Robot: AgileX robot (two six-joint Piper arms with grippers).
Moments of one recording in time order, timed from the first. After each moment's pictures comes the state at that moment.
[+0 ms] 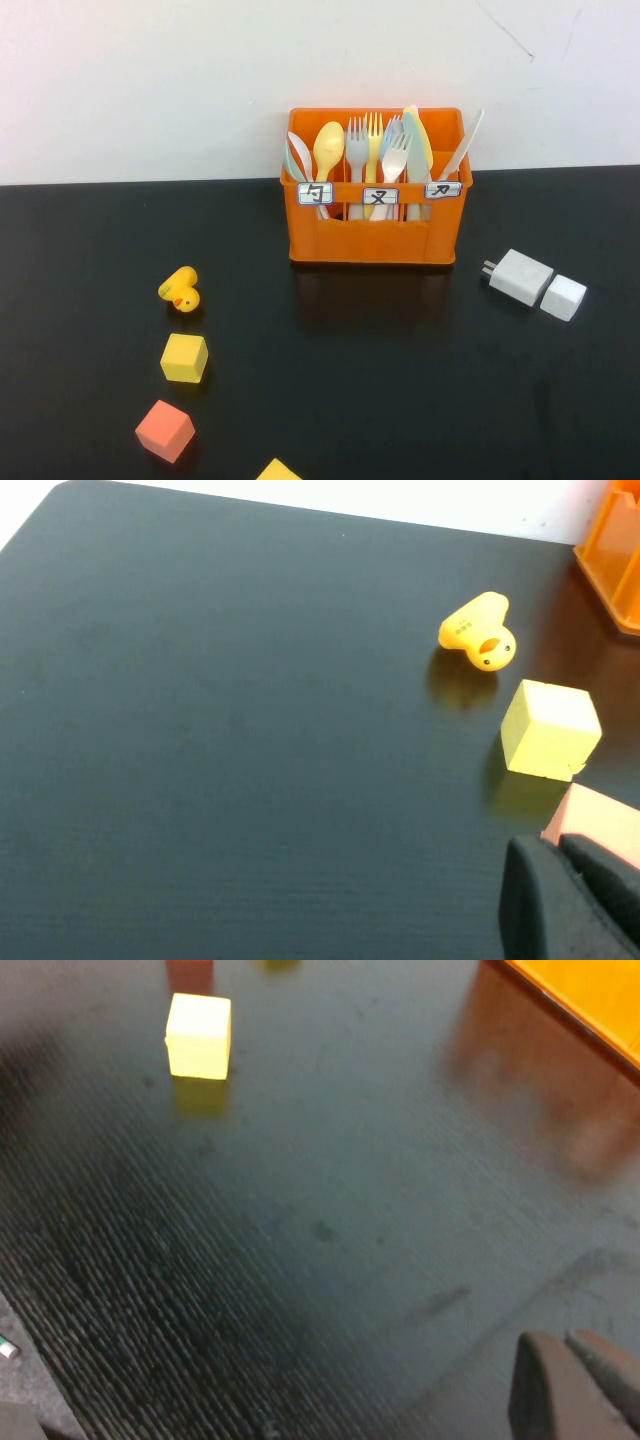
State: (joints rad) right arm 0.78 0.27 -0.39 0.01 0.79 -0.22; left arm -0.06 -0.01 0.01 -0.04 0.37 -0.18
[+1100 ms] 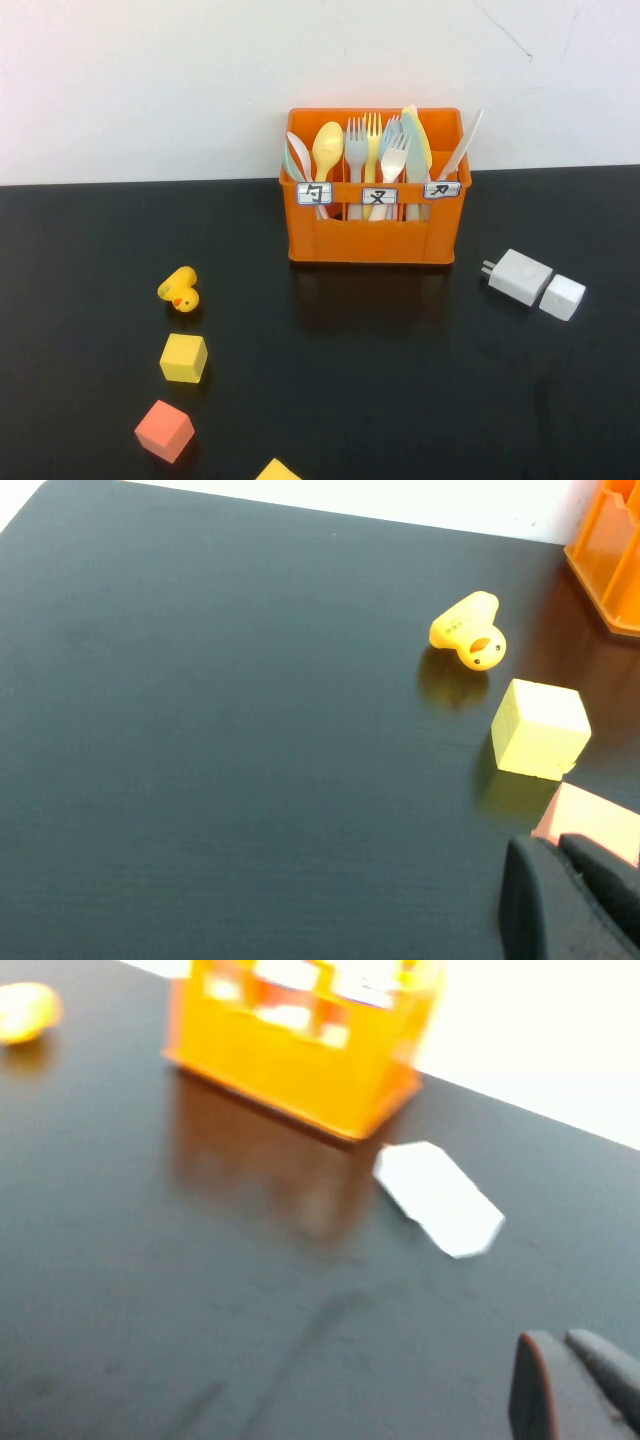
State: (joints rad) right arm 0.32 0.05 -0.23 0.07 0.58 -0.26; left arm -0.06 -0.01 0.01 -0.06 0.37 -0.16
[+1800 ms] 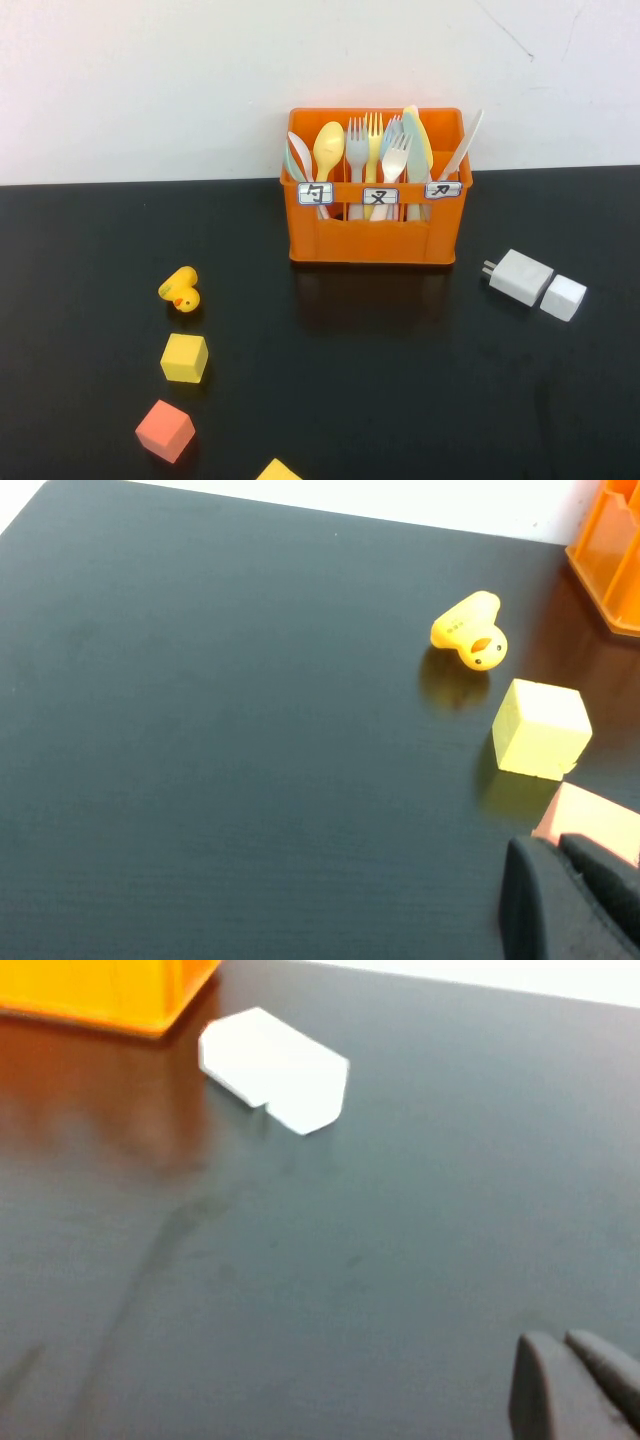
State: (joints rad) right arm 0.02 -0.01 0.01 0.13 0.47 -0.25; left arm -0.06 -0.01 0.01 -0.06 0.37 -0.16
